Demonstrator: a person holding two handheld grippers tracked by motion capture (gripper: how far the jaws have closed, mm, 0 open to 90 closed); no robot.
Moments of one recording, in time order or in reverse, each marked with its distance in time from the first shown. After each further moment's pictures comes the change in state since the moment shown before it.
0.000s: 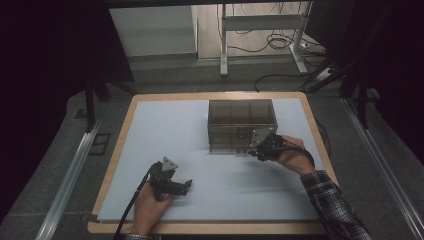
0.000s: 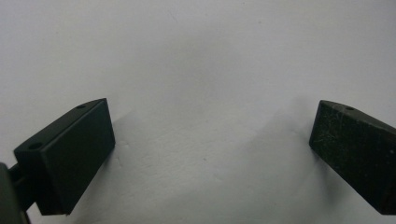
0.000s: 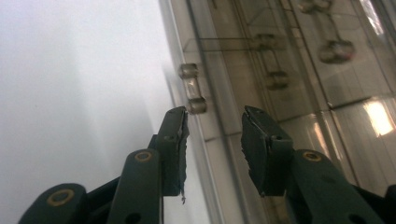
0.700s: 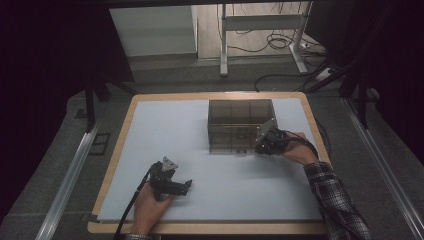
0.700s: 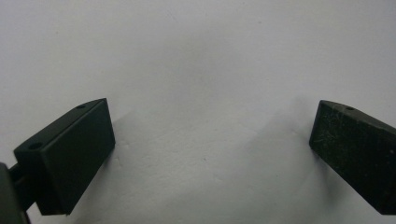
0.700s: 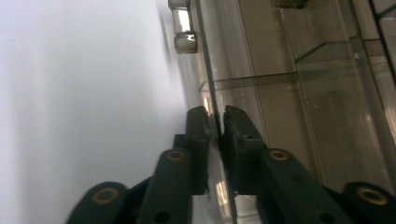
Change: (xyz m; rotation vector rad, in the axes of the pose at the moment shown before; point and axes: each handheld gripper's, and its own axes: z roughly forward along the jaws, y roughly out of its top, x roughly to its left) left arm 0.000 0.000 0.000 -0.001 0.001 0.000; right arm -0.034 -0.026 0.023 0.070 0.219 0.005
